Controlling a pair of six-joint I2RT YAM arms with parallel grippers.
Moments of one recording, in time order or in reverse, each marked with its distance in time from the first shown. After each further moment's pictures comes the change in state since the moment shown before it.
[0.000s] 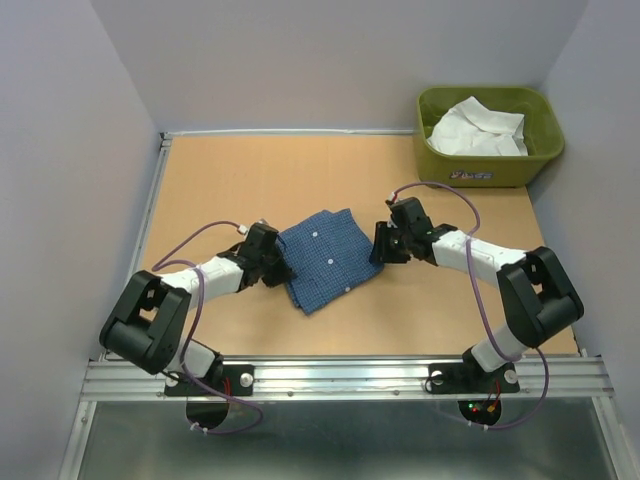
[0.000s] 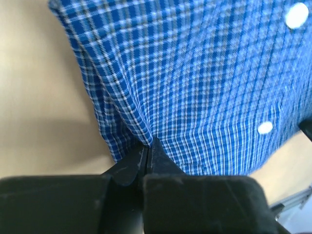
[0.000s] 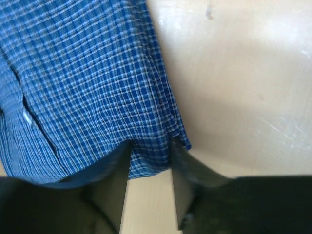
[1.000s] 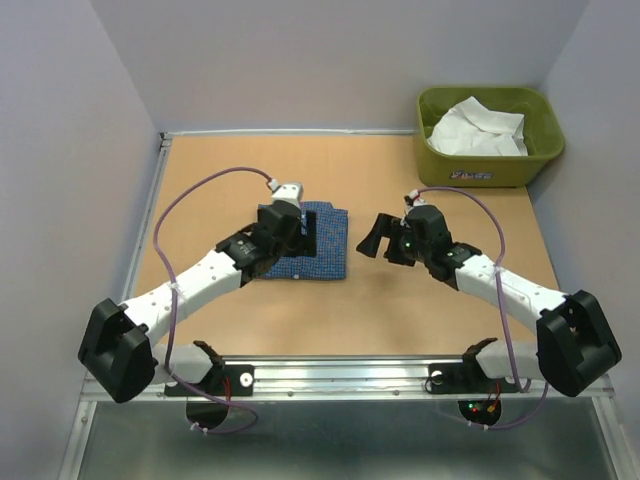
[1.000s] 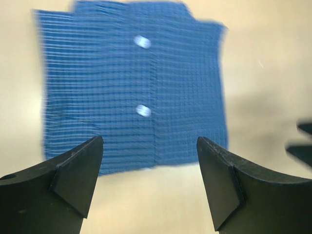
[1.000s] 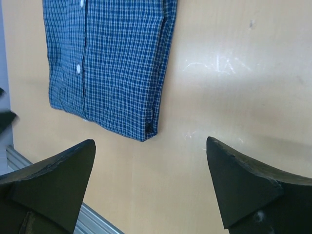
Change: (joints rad) left arm -0.106 -0.166 0.341 -0.256 -0.309 0.484; right arm 0.043 -0.268 -0.149 0.175 -0.010 0.234
